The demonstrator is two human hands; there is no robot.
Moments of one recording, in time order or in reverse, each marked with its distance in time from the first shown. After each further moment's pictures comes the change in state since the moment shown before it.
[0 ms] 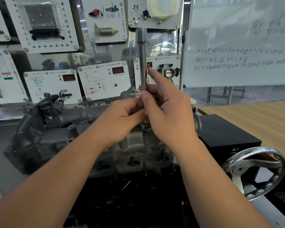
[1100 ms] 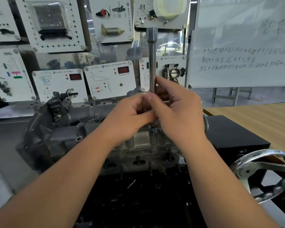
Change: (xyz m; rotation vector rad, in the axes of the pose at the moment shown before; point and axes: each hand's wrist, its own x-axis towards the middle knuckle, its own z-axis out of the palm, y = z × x) left_hand 0.003 -0.003 0.003 -0.073 0.053 0.004; right_hand 0.002 0.002 -0.002 -0.033 0.028 -0.024
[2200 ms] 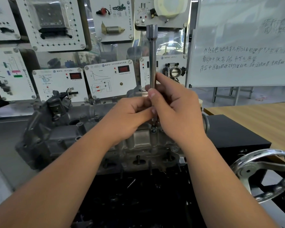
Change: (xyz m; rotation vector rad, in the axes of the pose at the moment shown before) left_hand -0.001 0.001 -0.003 0.000 -0.052 -0.028; right_hand 0.002 0.005 -0.001 0.079 -0.095 0.012
